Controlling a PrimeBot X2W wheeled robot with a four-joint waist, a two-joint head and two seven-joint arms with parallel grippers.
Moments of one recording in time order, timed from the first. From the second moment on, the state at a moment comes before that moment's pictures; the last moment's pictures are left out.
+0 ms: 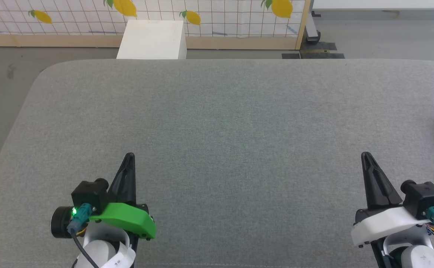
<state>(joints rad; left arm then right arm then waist) -0.11 0.05 -0.04 0.14 -0.17 -0.07 -0.17 -0.02 -0.06 -0.06 0.03 0.08 0.13 -0.12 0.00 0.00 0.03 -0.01</state>
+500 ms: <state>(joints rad) -0.09 0.05 -0.04 0.12 -0.14 -0.06 -0.14 -0.02 -0.06 -0.05 0.03 0.07 0.13 -0.10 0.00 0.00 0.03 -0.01</state>
